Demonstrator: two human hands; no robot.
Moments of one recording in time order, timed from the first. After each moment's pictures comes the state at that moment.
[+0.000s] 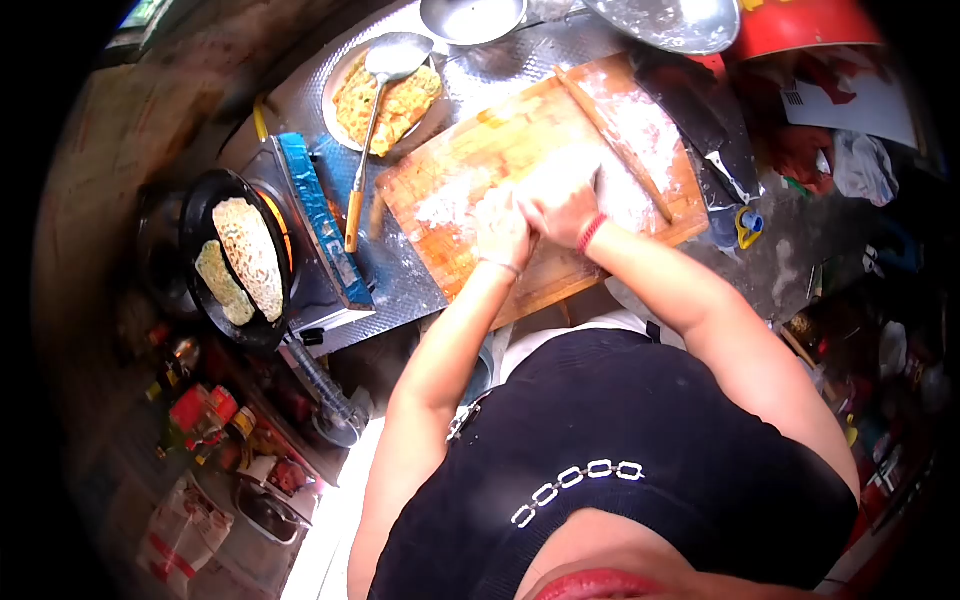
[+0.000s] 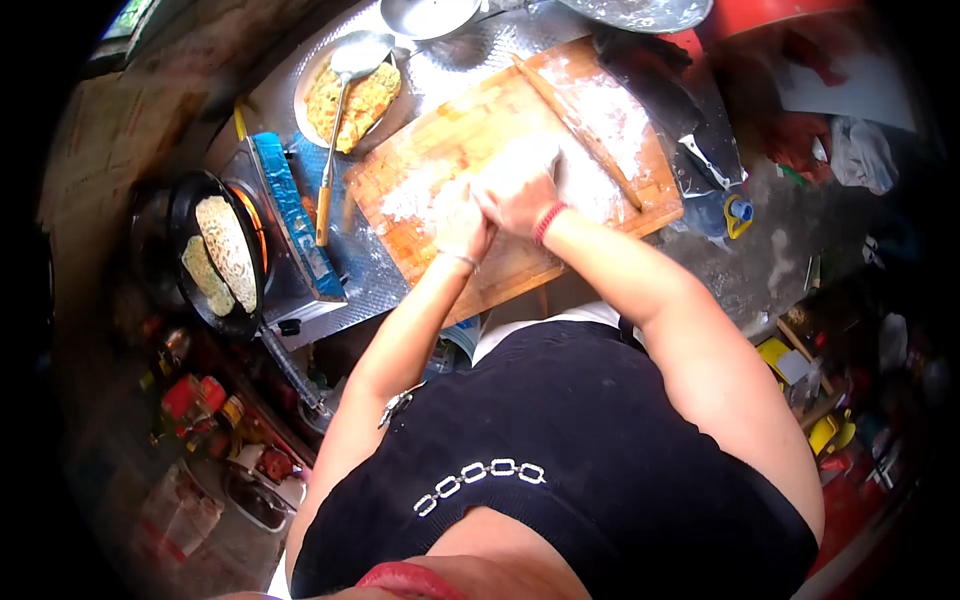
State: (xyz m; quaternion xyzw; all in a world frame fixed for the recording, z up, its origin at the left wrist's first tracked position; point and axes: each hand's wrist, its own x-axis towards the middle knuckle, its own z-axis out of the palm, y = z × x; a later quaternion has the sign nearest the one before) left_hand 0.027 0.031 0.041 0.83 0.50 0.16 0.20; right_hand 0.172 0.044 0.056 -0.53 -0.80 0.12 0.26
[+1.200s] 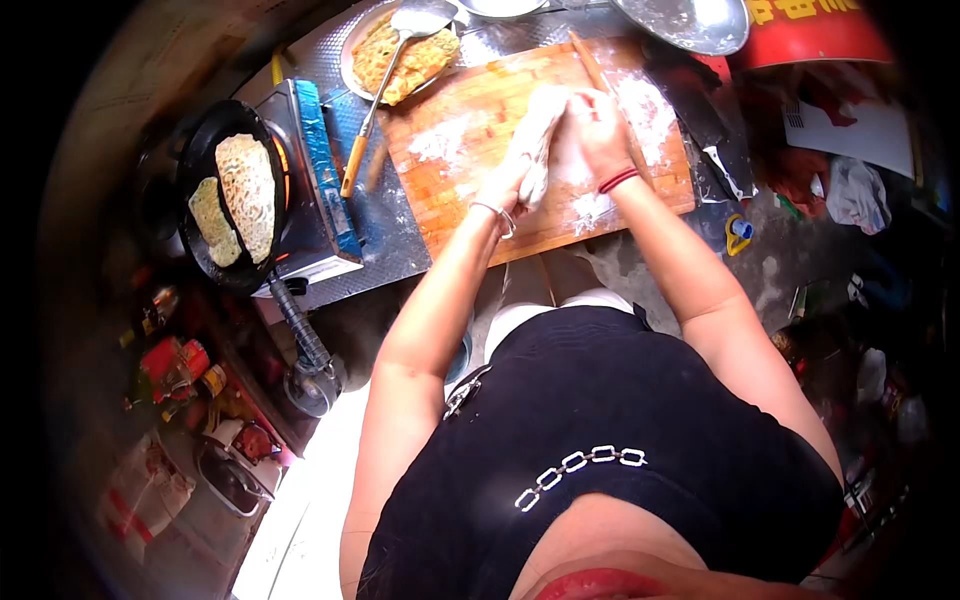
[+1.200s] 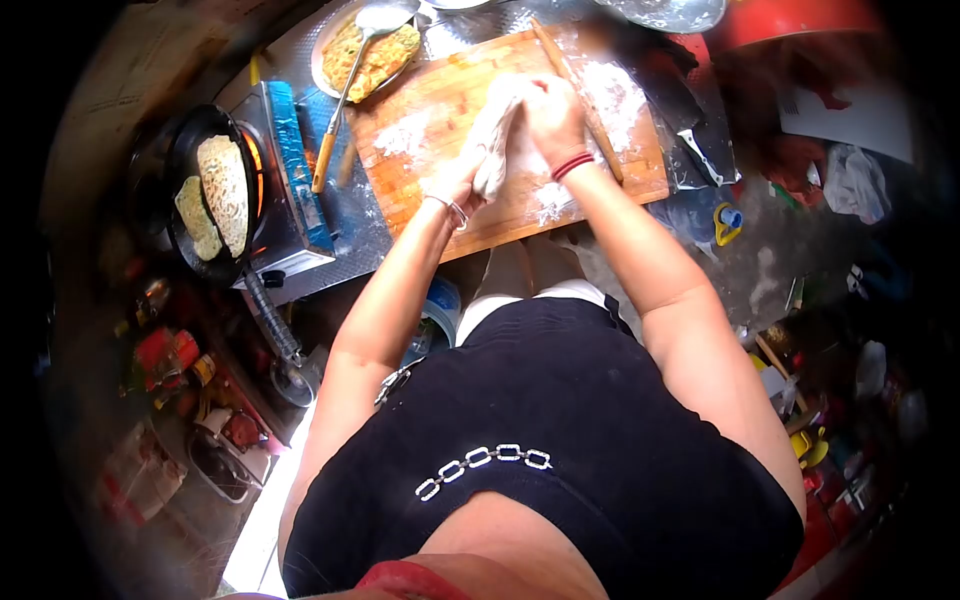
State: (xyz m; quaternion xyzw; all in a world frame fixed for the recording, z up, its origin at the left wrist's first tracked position) left_hand 0.031 0.025 0.053 0.08 0.47 0.32 0.82; right_hand 0.208 0.075 0.040 -0.61 -0.59 0.24 0.46
